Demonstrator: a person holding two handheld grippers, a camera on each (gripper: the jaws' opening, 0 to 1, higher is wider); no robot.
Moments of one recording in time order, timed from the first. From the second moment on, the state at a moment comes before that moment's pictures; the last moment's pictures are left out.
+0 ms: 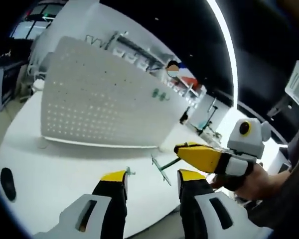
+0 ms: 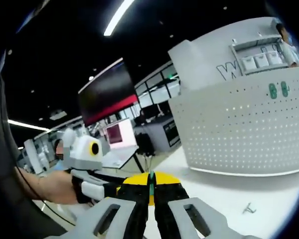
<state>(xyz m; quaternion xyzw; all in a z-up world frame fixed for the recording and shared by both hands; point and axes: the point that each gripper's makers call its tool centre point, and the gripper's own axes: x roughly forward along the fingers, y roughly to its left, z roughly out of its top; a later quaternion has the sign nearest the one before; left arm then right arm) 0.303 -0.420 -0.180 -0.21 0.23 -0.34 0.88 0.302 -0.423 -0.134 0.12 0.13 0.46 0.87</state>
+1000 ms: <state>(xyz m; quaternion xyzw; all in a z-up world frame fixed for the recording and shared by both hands) 0.286 -0.429 -0.180 -0.22 0.24 -0.36 0.87 0.286 -0.420 -0.141 0.10 0.12 0.48 0.86</state>
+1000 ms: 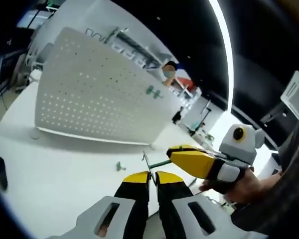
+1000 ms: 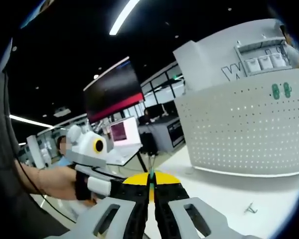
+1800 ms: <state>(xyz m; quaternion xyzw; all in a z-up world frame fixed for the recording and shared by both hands) 0.305 -0.412 -0.180 -0.16 0.23 -0.32 0.90 0.290 -0.430 -0.155 0.13 0.17 0.47 0.86</state>
